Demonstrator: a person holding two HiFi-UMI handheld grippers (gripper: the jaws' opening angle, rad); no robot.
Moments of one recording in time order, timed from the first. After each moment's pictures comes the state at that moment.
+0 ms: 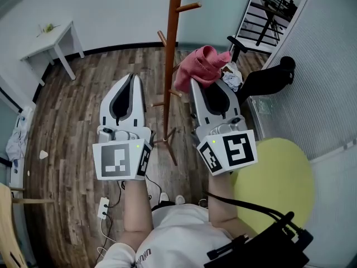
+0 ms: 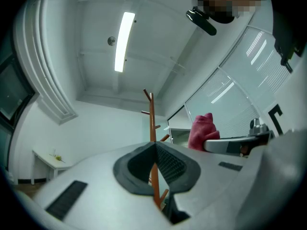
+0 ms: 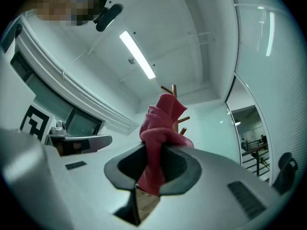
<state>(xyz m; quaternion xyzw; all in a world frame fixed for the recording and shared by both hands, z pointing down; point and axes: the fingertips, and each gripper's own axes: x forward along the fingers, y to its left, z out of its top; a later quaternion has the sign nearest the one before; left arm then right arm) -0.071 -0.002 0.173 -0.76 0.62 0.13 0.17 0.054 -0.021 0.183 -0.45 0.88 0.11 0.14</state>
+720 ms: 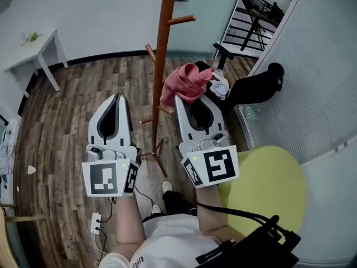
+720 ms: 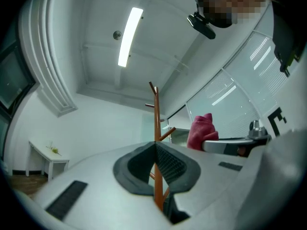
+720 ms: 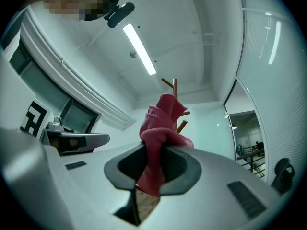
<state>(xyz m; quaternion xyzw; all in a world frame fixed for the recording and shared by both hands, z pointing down) -0.084 -0.034 0.190 -0.77 0.61 0.14 0.14 0.042 -0.052 0.195 -0.48 0.86 0.13 0.11</state>
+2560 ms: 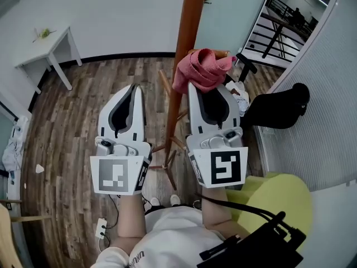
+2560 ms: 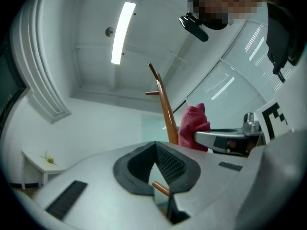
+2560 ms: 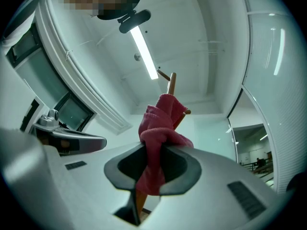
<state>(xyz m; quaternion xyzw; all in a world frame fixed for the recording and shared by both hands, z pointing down) -0.094 -0.159 0.171 -0.77 0.60 0.12 0.18 0.017 -0.179 0.158 -0.48 0.84 0.21 0.13</state>
